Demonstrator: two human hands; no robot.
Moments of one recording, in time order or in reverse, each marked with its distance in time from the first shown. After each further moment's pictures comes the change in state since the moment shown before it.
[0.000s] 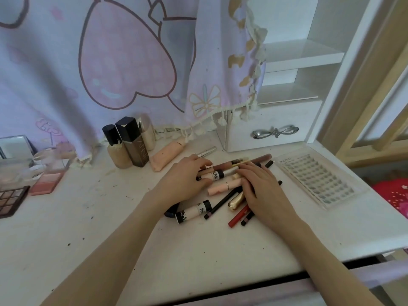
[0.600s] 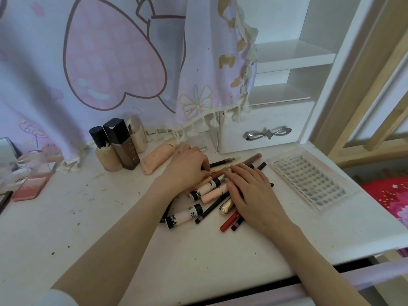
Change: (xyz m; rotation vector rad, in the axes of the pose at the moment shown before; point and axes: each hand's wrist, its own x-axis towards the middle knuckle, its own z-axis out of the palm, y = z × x) left_hand 0.033 0.019 -0.004 0.217 0.040 0.017; right_hand -0.001 -0.003 0.001 -0.087 -0.059 0.010
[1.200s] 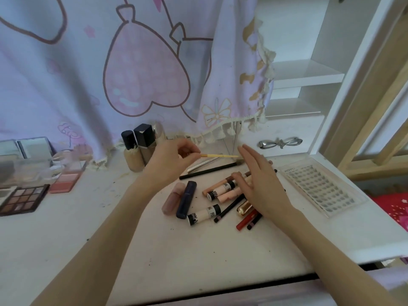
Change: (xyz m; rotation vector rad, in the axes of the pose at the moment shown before) left_hand -0.057 -0.031 -0.056 -0.592 0.326 -0.085; right_hand 0.021 -0.018 -0.019 0.136 0.217 -0.098
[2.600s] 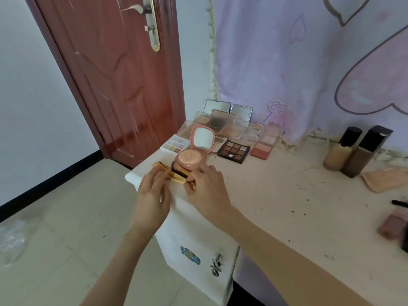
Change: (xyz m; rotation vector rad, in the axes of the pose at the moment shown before) left_hand -0.320 -0.225 -0.201 0.498 0.679 -0.453; right_hand -0.030 -0.410 0.215 0.313 -0.441 -0.475
